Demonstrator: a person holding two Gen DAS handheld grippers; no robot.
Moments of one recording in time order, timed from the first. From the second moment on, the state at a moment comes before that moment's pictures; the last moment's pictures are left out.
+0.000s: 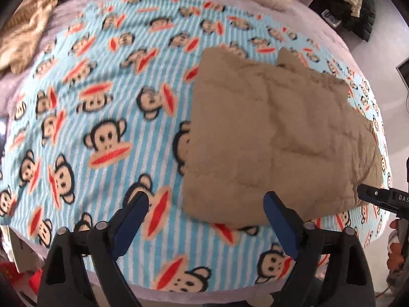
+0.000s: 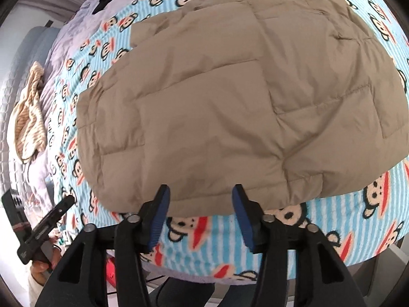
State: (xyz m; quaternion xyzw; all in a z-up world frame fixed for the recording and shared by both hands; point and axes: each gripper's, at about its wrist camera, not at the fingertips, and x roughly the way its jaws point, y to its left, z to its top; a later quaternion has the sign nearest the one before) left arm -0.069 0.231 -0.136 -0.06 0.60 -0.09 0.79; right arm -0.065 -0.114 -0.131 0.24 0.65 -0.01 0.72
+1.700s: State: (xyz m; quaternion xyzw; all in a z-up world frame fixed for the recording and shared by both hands) left arm 0.025 0.239 -0.206 -0.11 0.66 -0.22 0.71; right arm -0.021 -0.076 -0.137 0.24 0.66 -0.01 0.71
